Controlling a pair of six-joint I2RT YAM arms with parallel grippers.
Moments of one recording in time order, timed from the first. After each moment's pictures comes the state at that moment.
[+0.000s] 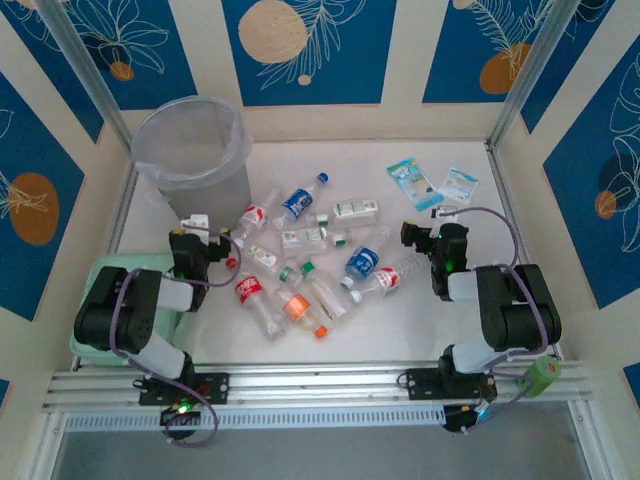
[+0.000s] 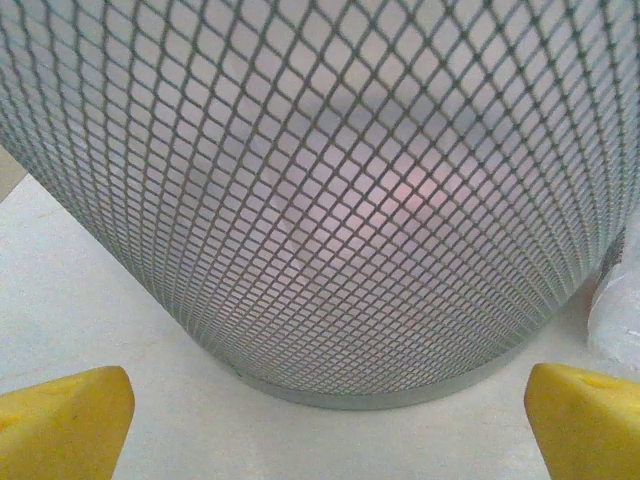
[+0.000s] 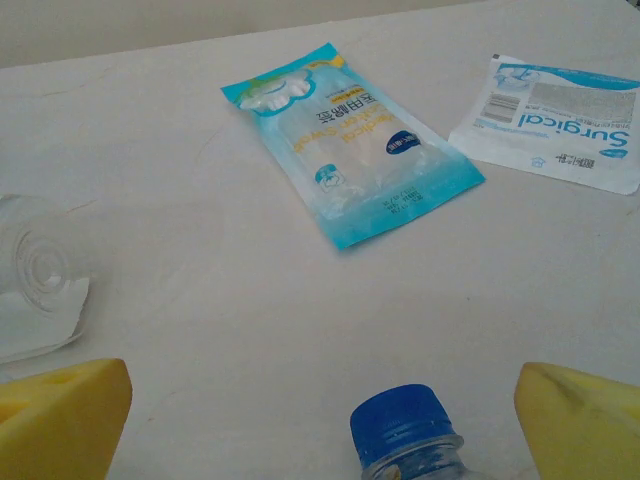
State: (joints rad) left arm -0.11 1.56 0.34 0.87 -0.21 0.03; right arm 0.03 1.53 0.38 0.73 0.03 0.13
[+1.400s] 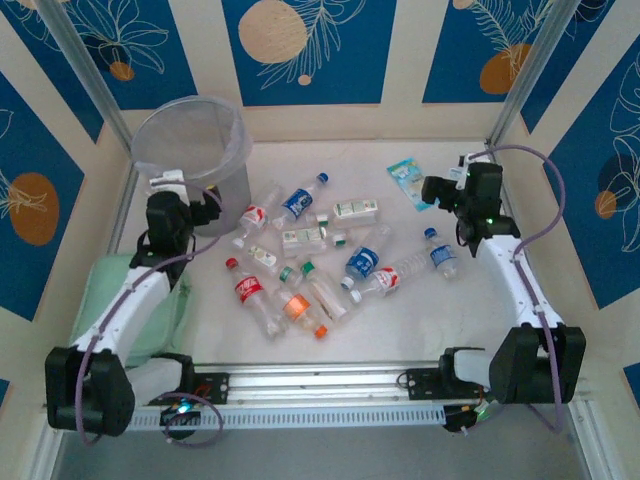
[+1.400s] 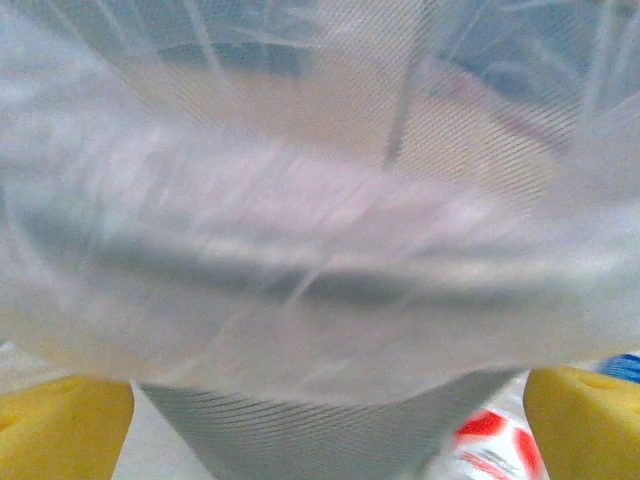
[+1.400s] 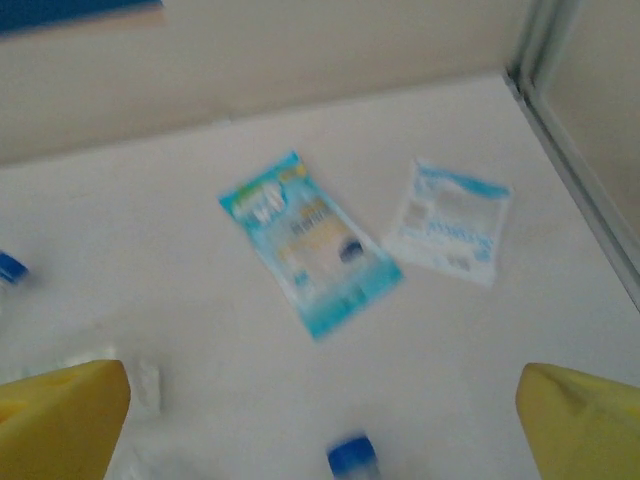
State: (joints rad) left arm -0.14 1.12 0.78 0.00 -0.17 -0.20; right arm -0.03 1.23 1.00 -0.39 0.05 0.16
